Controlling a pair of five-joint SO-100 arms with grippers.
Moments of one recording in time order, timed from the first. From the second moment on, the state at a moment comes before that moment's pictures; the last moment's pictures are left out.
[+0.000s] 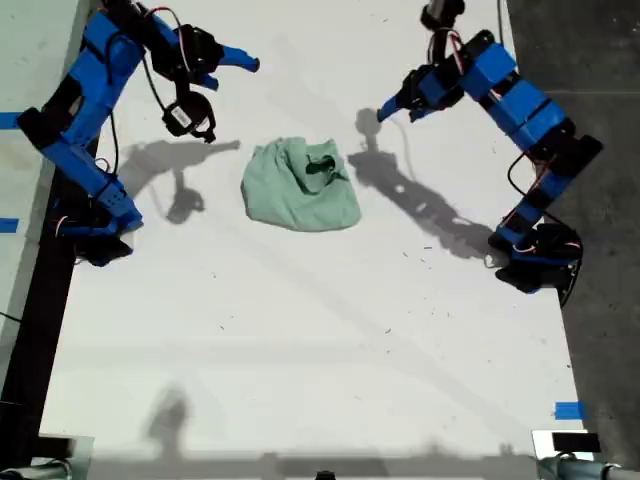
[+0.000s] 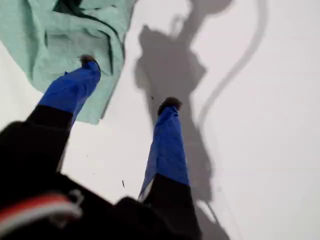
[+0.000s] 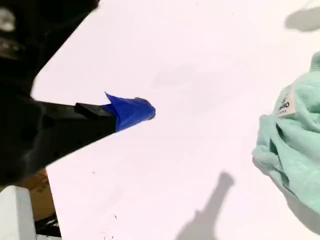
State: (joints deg) arm 0 -57.7 96.9 71.8 91.5 31.3; arm 1 52.4 89.7 74.4 81.2 -56.1
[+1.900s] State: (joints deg) arm 0 -6.2 200.3 182.1 59.2 -7.6; arm 1 12.7 86.9 94.9 59.9 -39.7
